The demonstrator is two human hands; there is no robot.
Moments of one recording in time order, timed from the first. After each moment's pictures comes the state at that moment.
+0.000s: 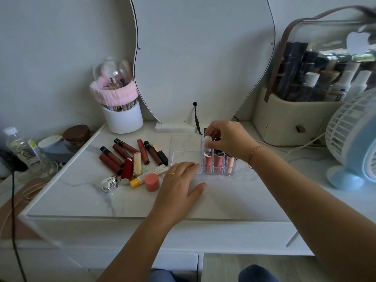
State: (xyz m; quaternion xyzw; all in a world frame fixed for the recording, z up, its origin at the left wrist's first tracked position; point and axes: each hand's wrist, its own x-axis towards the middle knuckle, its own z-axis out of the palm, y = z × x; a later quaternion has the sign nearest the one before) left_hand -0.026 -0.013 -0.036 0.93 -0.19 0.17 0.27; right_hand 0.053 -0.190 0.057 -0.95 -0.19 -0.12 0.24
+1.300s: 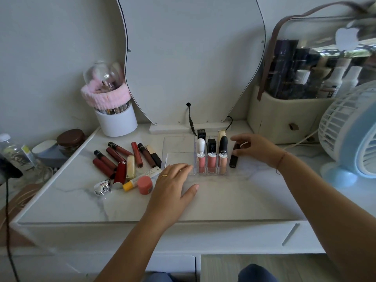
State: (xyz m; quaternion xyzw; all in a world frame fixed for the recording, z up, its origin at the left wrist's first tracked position) left_hand -0.026 -0.013 -0.035 0.93 -0.19 0.16 0.25; right_hand 0.072 -0.283 0.011 -0.91 -0.06 0.01 0.40
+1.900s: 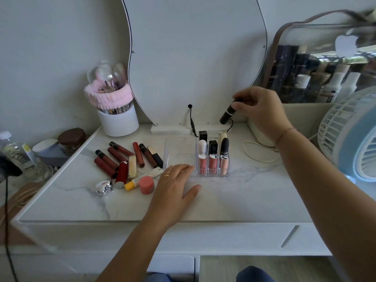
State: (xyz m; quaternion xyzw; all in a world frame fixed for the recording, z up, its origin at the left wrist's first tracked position) left_hand -0.027 -0.012 -0.035 0.93 -0.19 0.17 0.25; right_hand 0.054 -0.244 0.108 -0.86 -0.11 -0.27 0.43
